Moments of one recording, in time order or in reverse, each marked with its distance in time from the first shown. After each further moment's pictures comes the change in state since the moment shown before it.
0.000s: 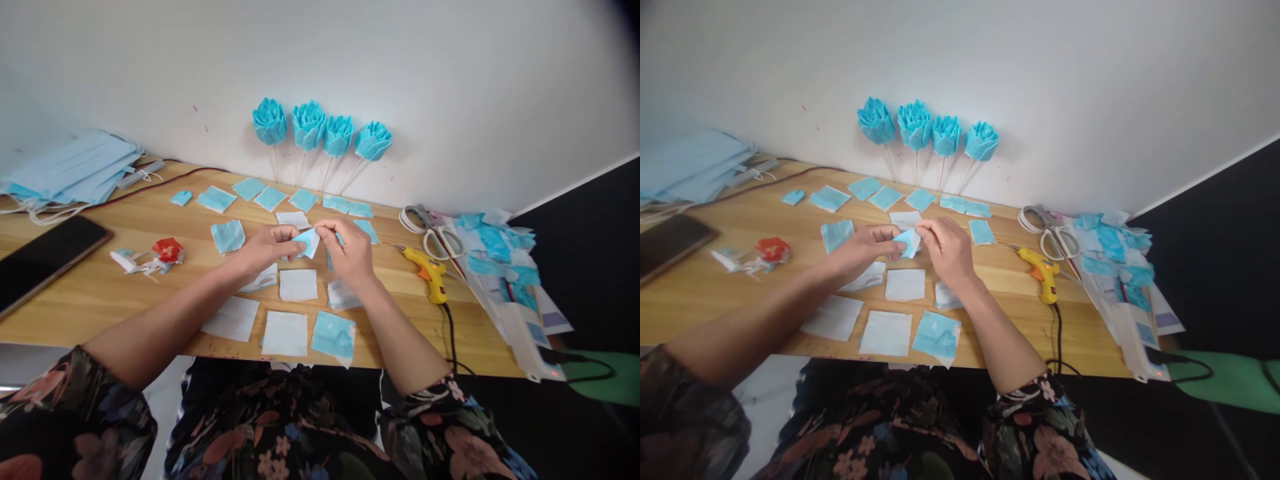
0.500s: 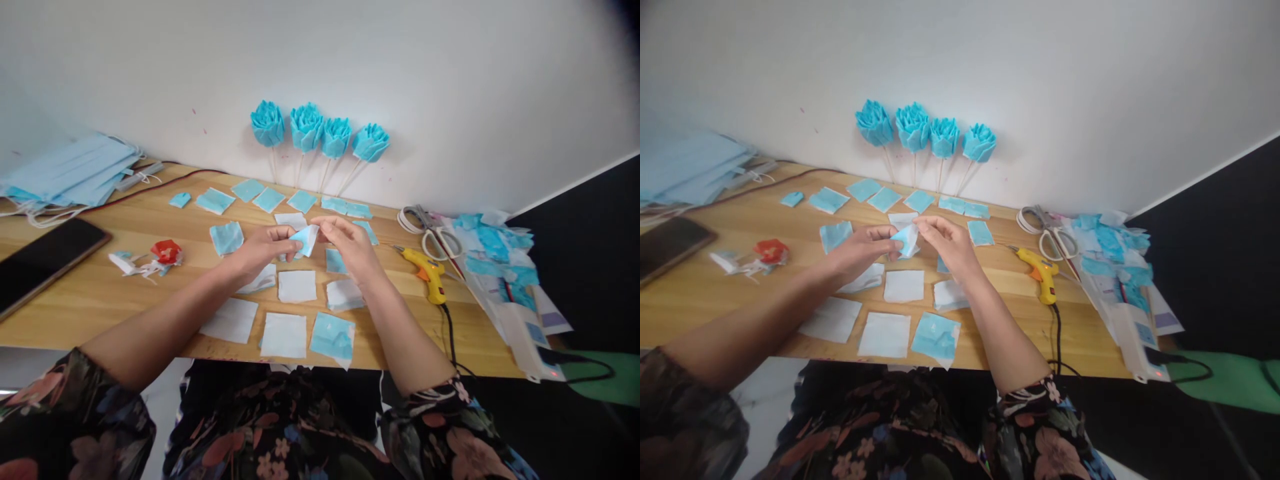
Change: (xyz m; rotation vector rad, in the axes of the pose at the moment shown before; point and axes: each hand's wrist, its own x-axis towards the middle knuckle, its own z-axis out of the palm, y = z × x) left_hand 0.001 0.001 0.000 -0.047 0.014 -0.016; right_hand 0.006 0.007 -0.003 0.653 -0.162 0.532
